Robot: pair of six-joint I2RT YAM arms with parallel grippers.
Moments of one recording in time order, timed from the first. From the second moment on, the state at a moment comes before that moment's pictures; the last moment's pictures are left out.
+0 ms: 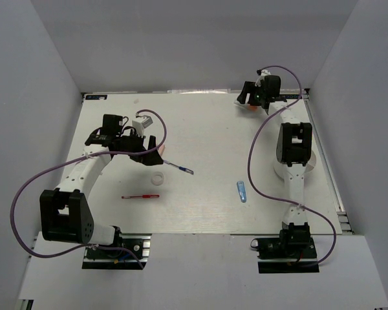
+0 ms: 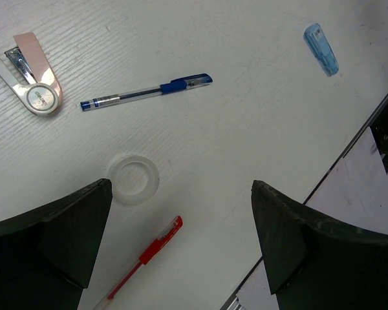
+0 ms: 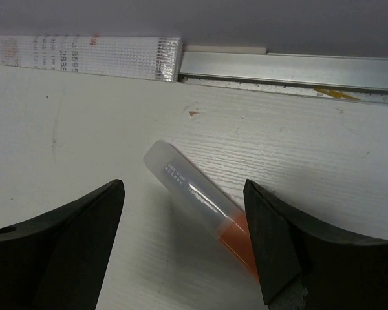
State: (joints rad) left arm -0.11 1.38 1.03 -0.61 0.73 0.20; right arm 0.07 2.59 2.20 -0.12 -0.34 0.16
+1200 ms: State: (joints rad) left arm -0.11 1.38 1.02 -0.61 0.73 0.20; right arm 0.21 2.57 2.18 -0.27 -0.09 -0.31
